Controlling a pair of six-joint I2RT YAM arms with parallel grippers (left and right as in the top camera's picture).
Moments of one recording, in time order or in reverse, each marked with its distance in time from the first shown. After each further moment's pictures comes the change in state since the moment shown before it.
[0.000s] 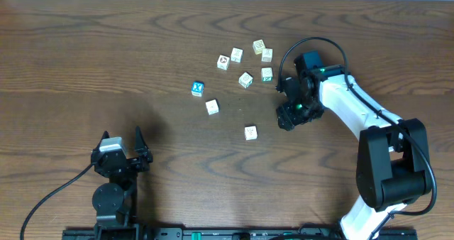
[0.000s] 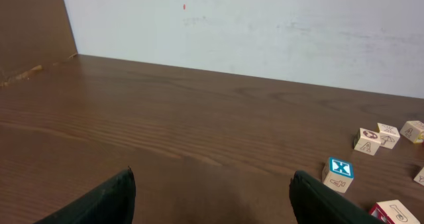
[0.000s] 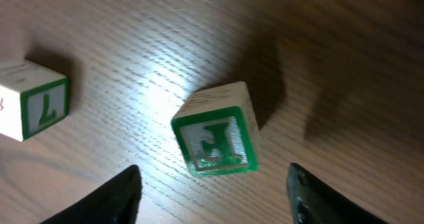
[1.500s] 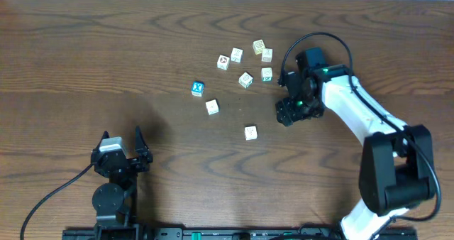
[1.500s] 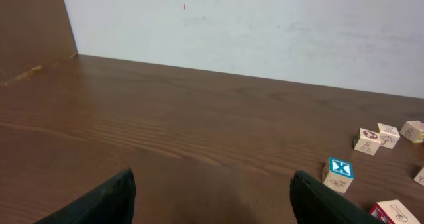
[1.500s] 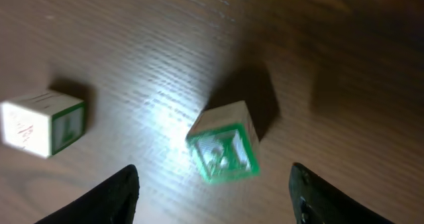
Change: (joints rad) left arm 0.000 0.000 0.000 0.000 0.000 0.000; right arm 0.000 -0.031 0.000 0.039 0.009 0.083
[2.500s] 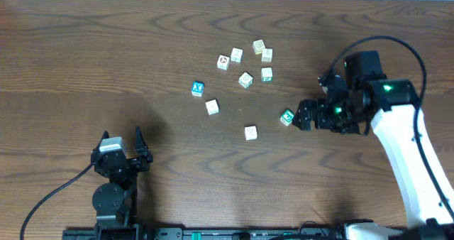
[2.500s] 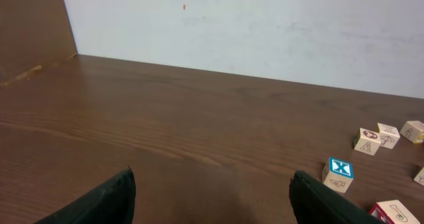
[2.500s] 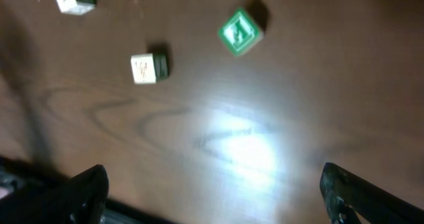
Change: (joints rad) left arm 0.000 0.000 0.000 0.000 0.000 0.000; right arm -0.138 -0.389 0.000 -0.288 -0.155 0.248
